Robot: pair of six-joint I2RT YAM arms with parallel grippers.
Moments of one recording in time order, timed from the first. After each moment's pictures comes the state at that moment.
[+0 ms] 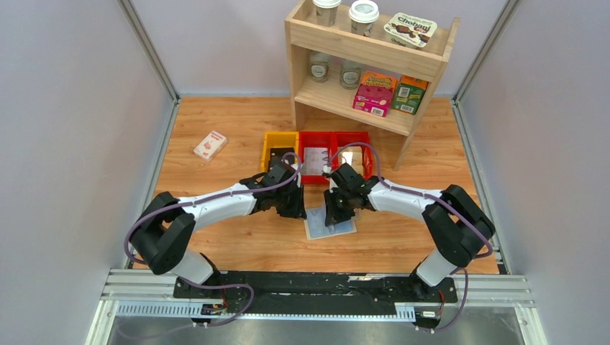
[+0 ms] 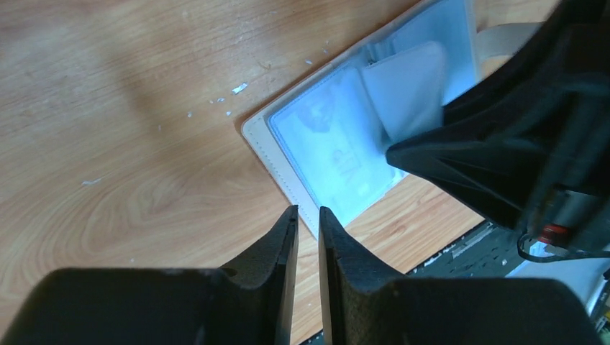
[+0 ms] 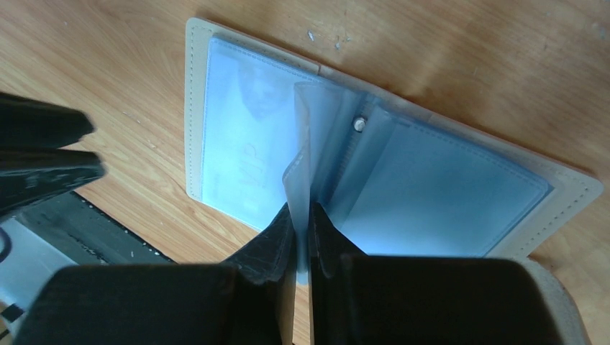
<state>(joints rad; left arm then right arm) -0.77 1.47 0.82 -0.29 0.20 -0.63 0.74 1.62 0.88 -0.37 -0.28 0.47</state>
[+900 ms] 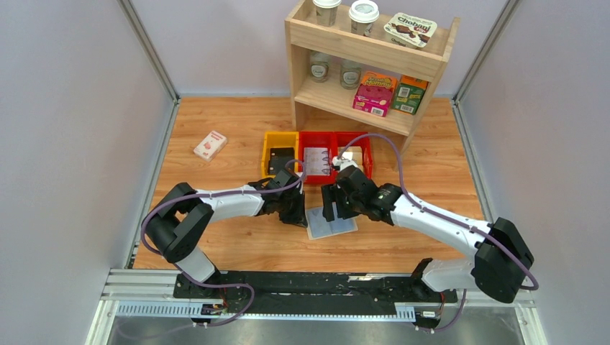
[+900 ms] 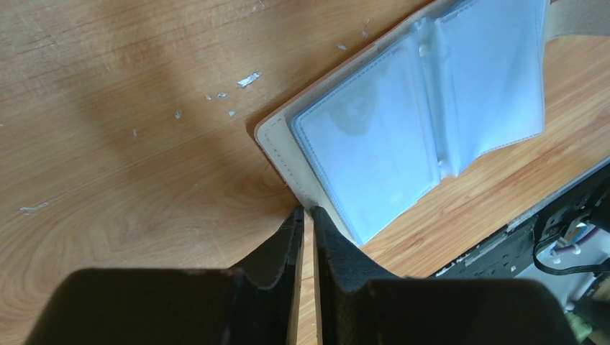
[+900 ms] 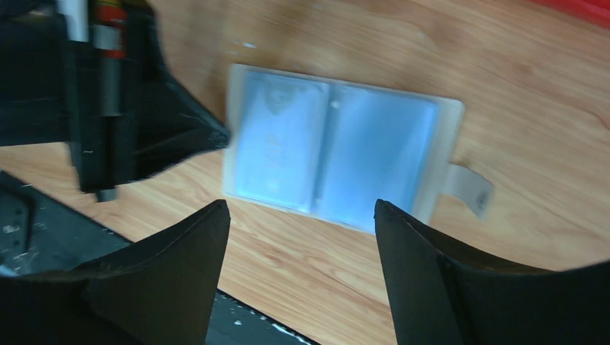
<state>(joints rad) -0.78 1.61 0.79 -0.21 0.24 -0.68 0.84 1.30 0.86 -0.50 0.10 0.54</state>
